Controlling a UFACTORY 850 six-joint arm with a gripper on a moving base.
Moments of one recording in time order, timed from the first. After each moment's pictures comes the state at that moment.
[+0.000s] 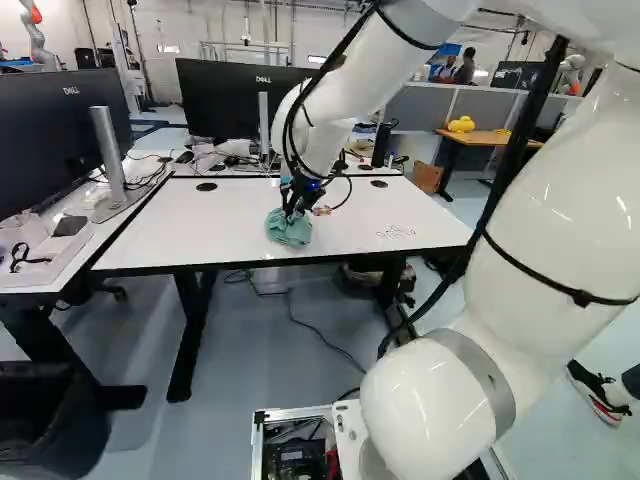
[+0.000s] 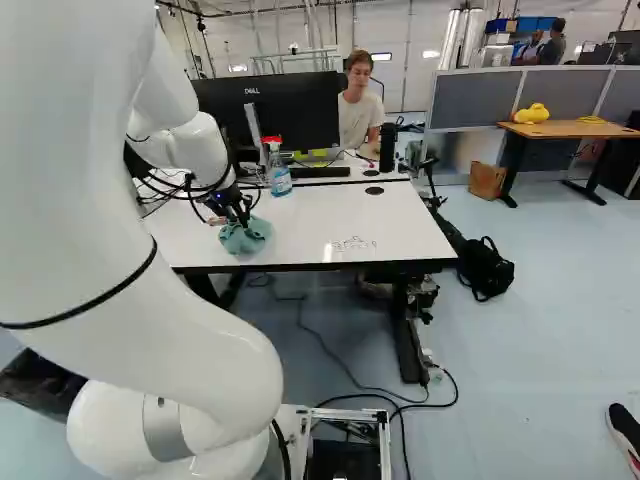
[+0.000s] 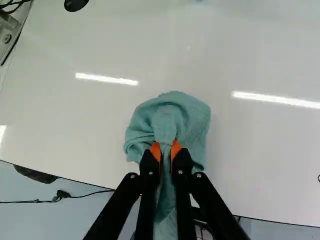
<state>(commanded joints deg) 18.2 0.6 -44.4 9.3 -16.4 0.0</state>
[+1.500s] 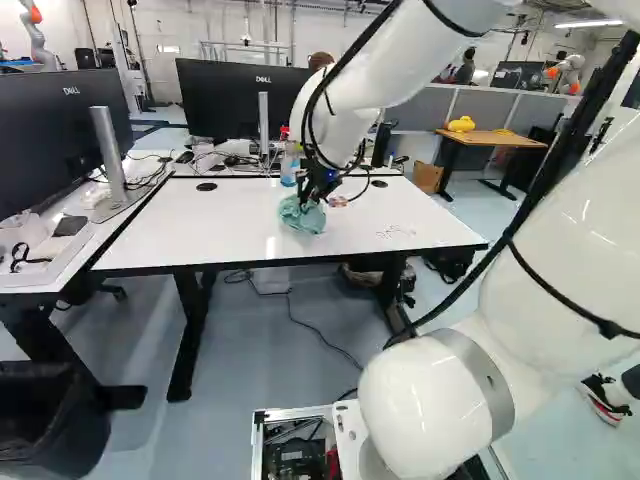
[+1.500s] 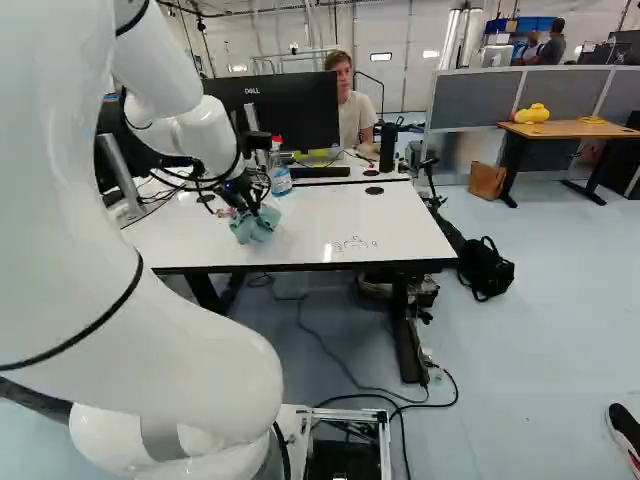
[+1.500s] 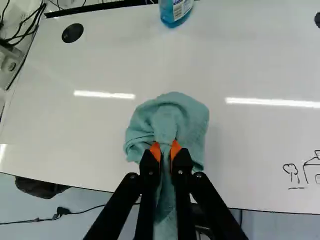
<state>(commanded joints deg) 11.9 7.2 -42.3 9.3 -16.4 0.0</state>
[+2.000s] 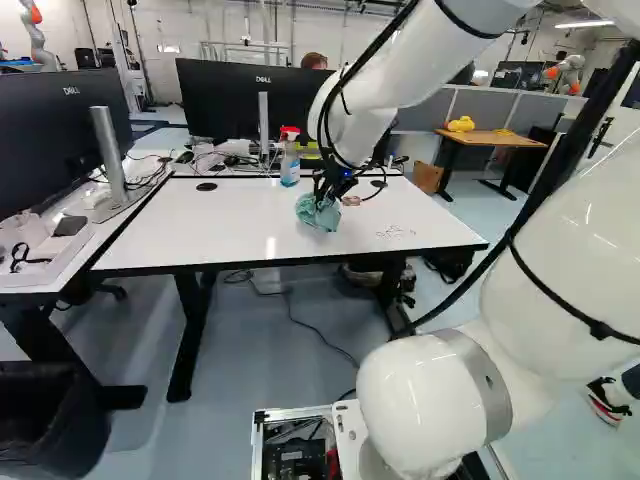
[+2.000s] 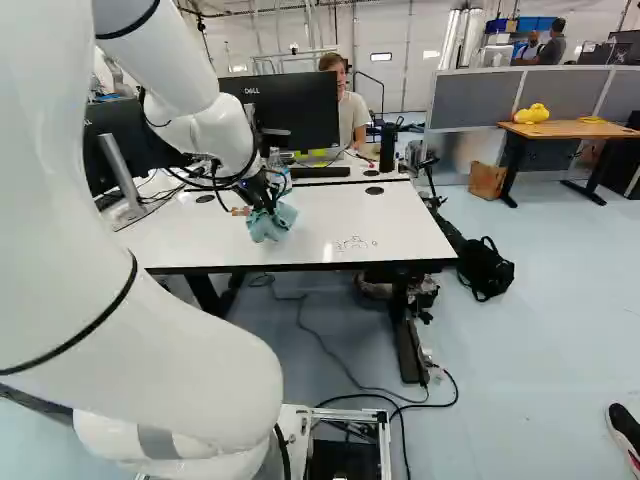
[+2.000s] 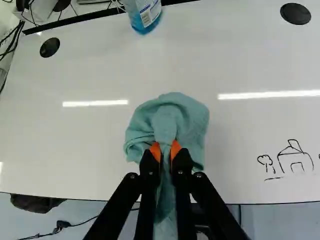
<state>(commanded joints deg) 6.2 7.5 -42.0 9.3 -16.4 0.0</state>
